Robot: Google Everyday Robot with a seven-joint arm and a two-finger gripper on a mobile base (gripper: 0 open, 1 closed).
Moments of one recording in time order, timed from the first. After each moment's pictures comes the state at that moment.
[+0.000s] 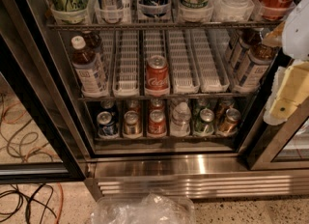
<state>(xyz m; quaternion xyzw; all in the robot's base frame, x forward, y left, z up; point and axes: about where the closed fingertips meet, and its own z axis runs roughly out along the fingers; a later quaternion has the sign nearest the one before) 0.438 -0.217 0.976 -0.60 0.78 -0.03 0.16</state>
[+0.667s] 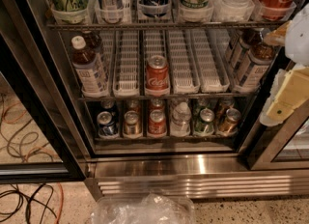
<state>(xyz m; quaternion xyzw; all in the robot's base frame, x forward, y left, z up) 0.439 -0.212 0.977 -0.60 0.78 -0.04 0.20</state>
